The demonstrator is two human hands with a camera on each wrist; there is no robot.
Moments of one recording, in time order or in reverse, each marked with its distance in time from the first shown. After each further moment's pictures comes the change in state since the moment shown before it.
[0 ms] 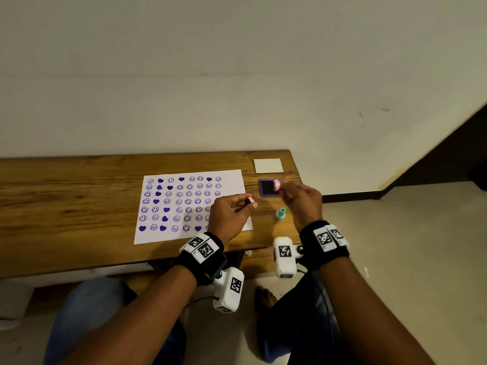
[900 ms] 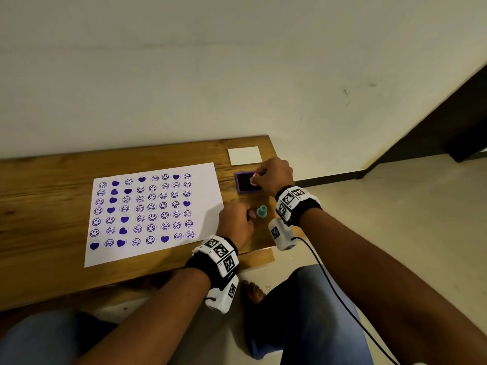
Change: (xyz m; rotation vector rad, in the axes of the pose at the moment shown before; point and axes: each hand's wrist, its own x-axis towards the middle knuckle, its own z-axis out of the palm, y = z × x) left_hand 0.040 -0.045 0.078 0.746 -0.201 0.092; right_hand 0.119 0.016 0.001 -1.299 -0.057 -0.174
